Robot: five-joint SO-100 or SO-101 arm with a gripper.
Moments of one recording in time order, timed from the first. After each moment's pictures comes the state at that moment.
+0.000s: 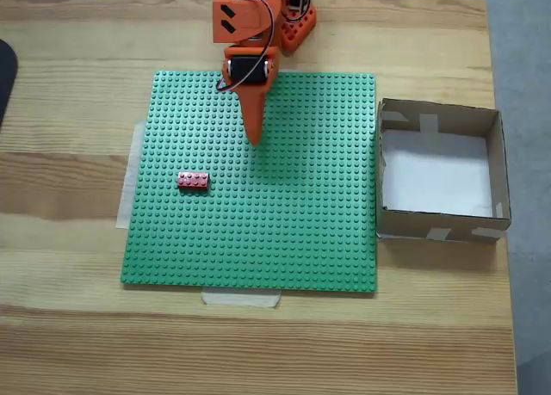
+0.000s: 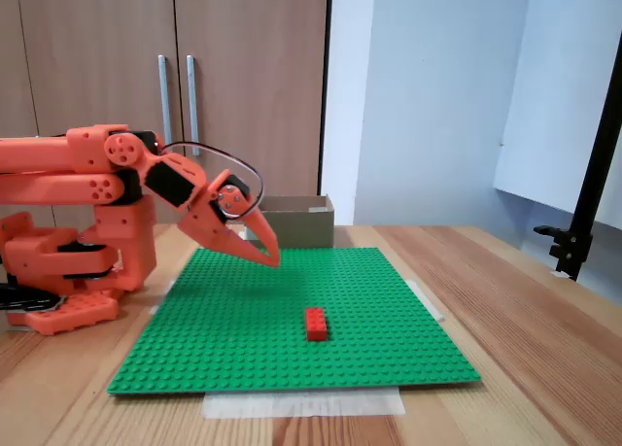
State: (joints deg) arm -3.0 184.4 182.2 40.6 0.0
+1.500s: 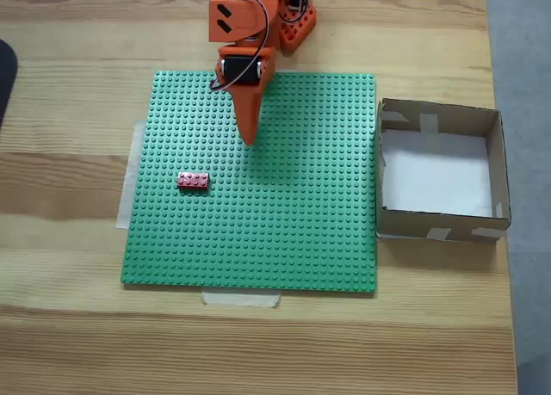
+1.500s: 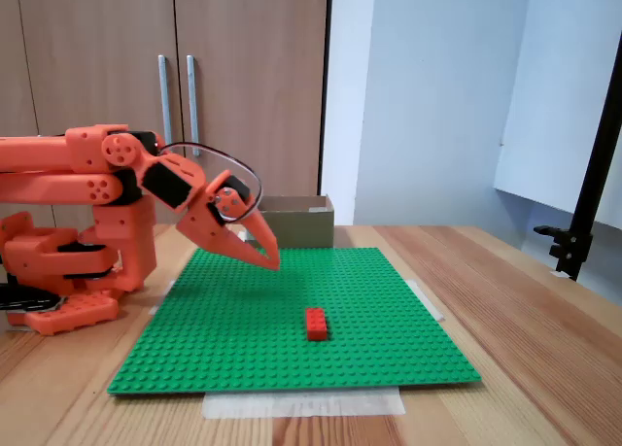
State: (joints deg) arm -0.8 183.9 180.3 40.9 2.5
